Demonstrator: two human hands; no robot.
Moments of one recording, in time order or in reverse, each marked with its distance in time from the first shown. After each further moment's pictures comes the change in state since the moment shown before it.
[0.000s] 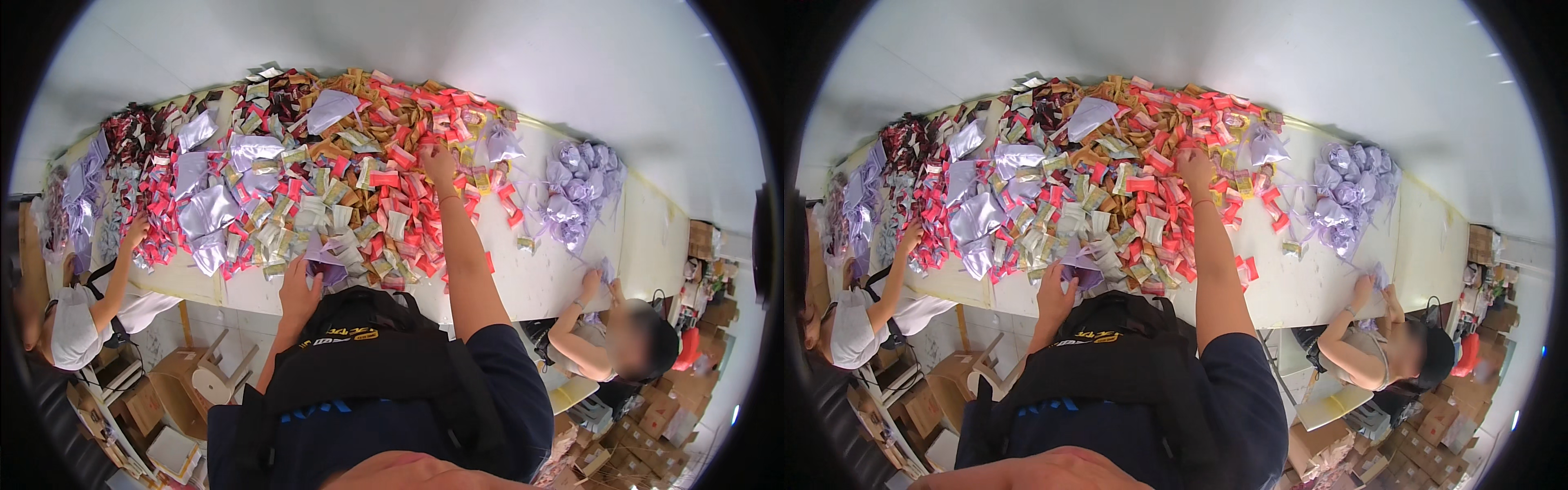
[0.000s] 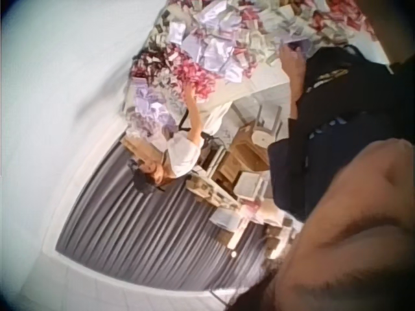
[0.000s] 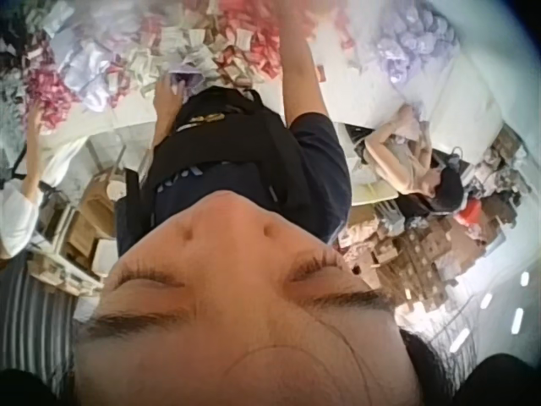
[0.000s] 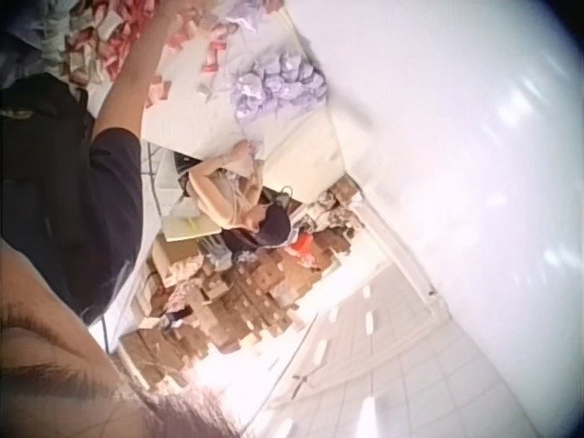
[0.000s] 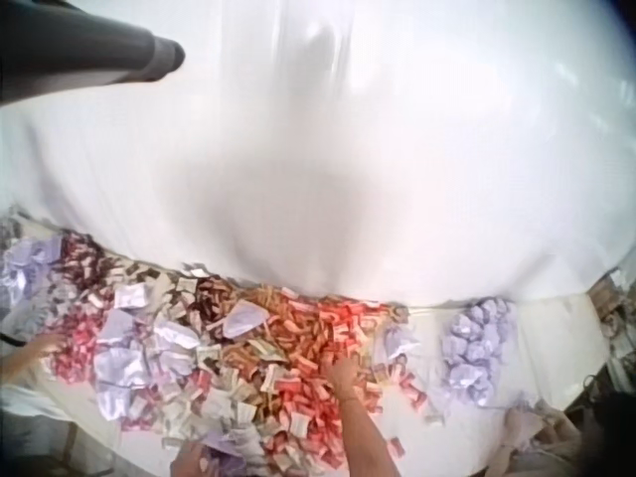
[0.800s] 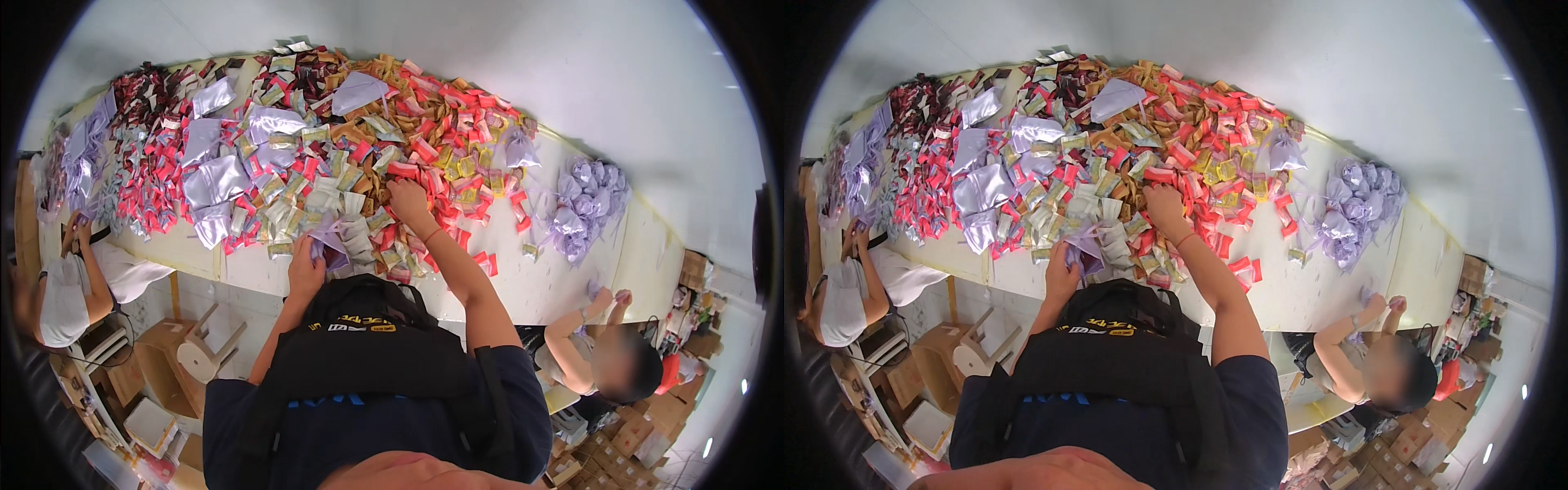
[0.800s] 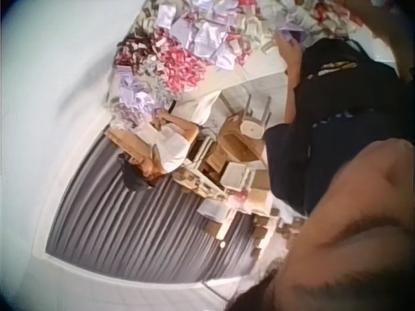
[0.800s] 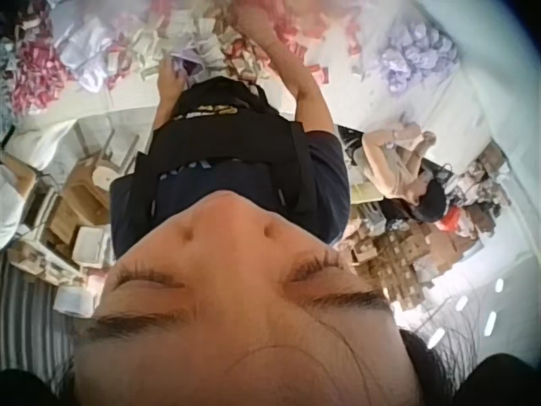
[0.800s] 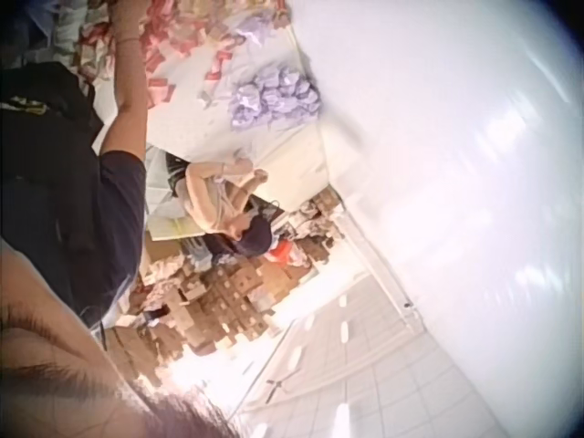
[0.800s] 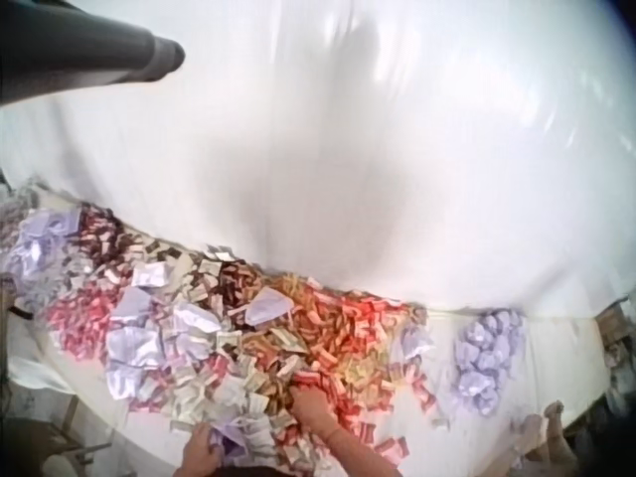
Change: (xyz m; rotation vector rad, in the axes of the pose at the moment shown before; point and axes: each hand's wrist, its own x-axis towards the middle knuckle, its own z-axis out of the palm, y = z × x) left_hand 0.001 -0.044 0.024 -0.124 0.062 -0.050; right_hand -0.129 -0.075 0.014 -0.367 -0.399 -0.641
